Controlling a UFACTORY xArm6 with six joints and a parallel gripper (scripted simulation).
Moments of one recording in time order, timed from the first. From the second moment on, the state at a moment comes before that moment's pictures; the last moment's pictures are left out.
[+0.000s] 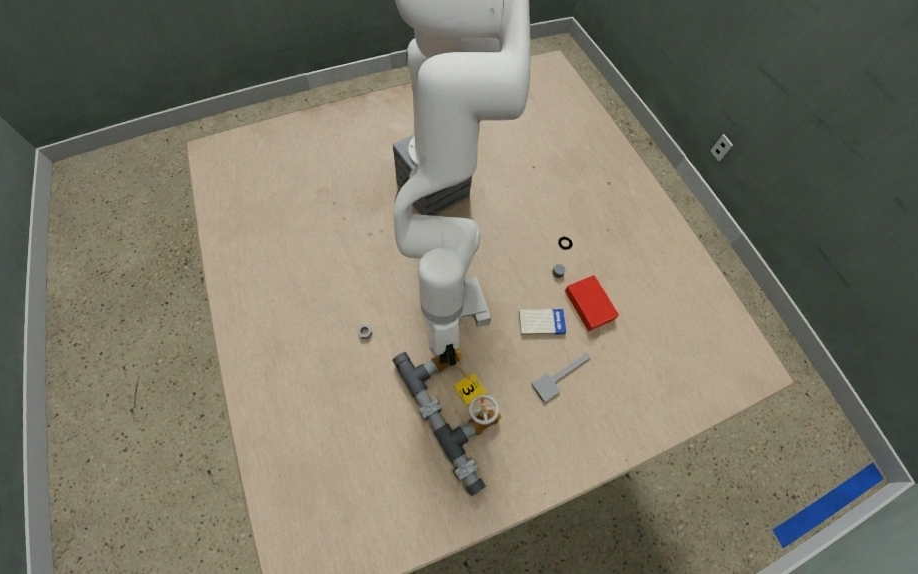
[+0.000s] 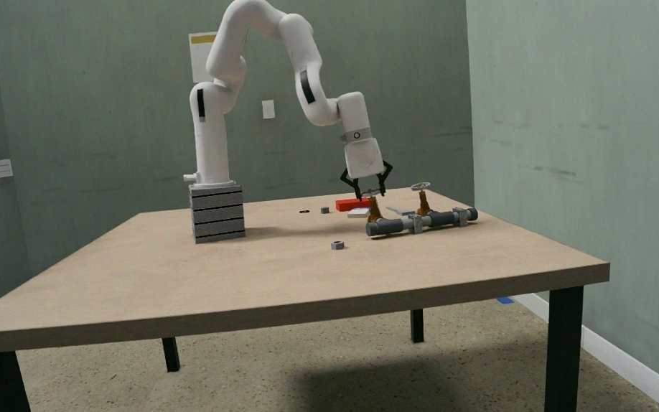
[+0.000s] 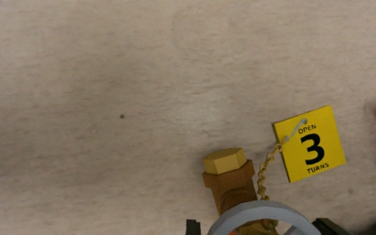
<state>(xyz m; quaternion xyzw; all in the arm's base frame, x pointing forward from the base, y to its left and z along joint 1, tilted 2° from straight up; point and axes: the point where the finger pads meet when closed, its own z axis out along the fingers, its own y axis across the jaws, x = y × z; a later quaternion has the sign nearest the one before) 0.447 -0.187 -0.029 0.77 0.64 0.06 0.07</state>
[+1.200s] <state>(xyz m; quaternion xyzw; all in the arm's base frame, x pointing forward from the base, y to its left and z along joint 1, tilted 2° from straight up) 0.447 -0.187 -0.029 0.76 0.64 0.08 0.06</state>
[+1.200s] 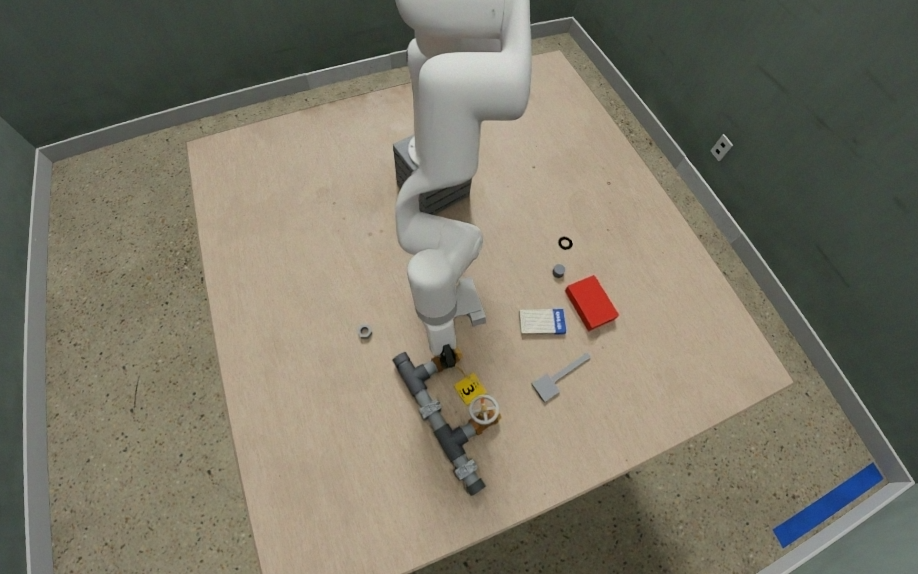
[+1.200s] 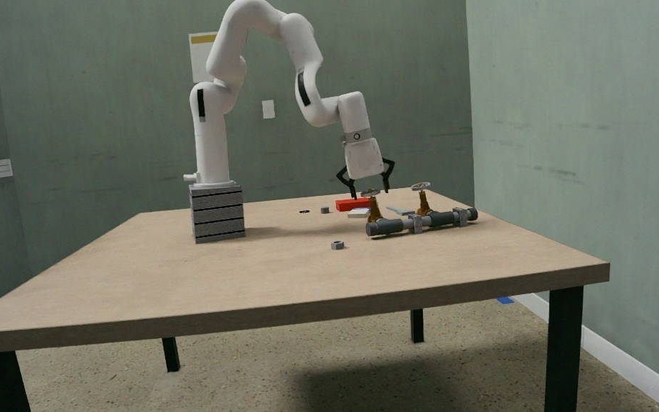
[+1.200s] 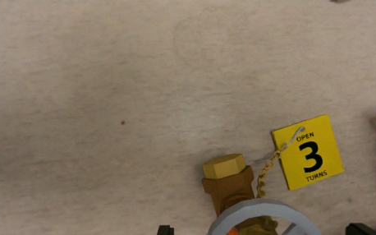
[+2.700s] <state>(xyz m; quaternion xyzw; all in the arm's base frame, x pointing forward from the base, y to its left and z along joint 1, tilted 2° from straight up) 0.447 -0.187 -0.029 0.96 0.25 0.13 0.01</state>
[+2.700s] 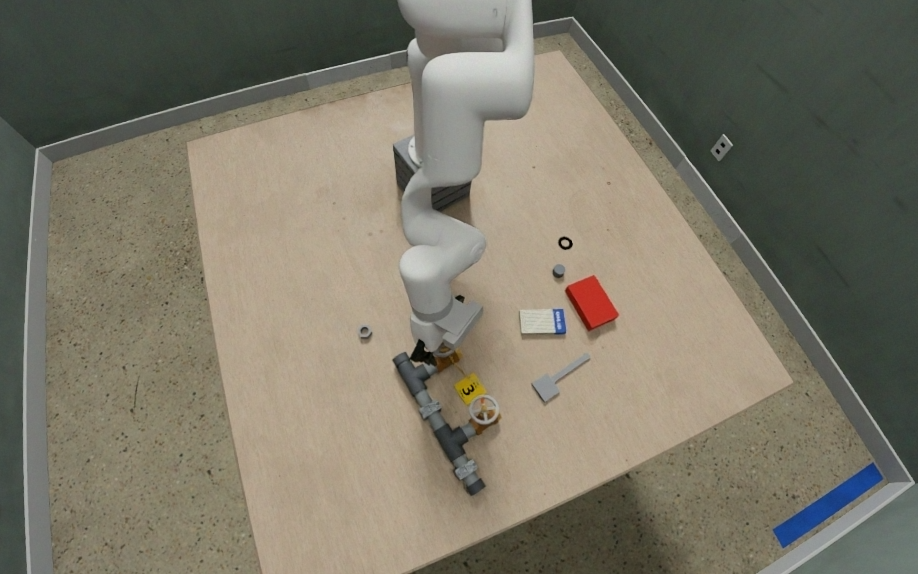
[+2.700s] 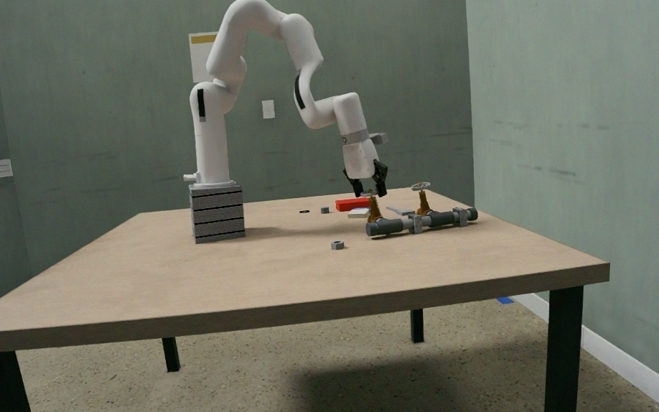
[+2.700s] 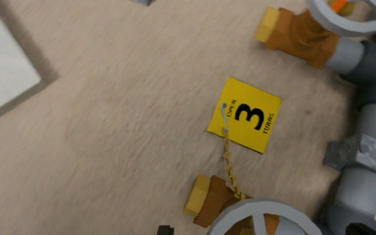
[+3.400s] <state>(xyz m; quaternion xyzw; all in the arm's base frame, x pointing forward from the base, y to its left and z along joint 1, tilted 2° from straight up) 0.447 -0.187 -0.029 0.98 -0.14 0.15 -0.04</state>
